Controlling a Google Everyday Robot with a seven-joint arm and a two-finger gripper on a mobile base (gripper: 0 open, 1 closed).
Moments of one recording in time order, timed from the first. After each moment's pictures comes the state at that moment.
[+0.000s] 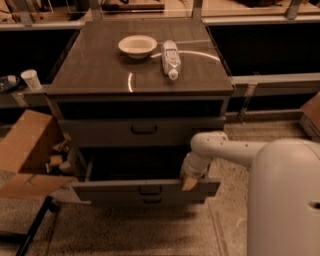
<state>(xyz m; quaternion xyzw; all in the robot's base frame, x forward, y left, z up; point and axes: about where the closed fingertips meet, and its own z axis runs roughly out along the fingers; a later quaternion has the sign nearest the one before) 0.615 -0.114 0.416 -0.73 0.67 0.07 0.12</state>
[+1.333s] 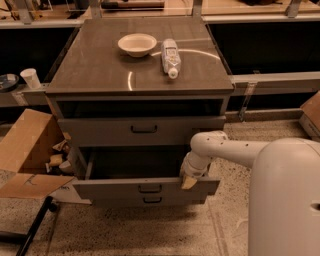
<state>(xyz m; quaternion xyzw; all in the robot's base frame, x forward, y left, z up) 0.612 -0.114 0.416 -0.73 0.67 0.07 0.12</state>
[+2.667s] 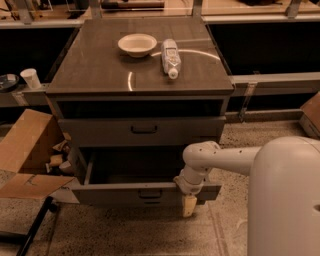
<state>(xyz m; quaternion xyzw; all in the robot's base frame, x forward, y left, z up) 0.526 -0.097 0.398 -0.76 0.63 0.13 0.04</state>
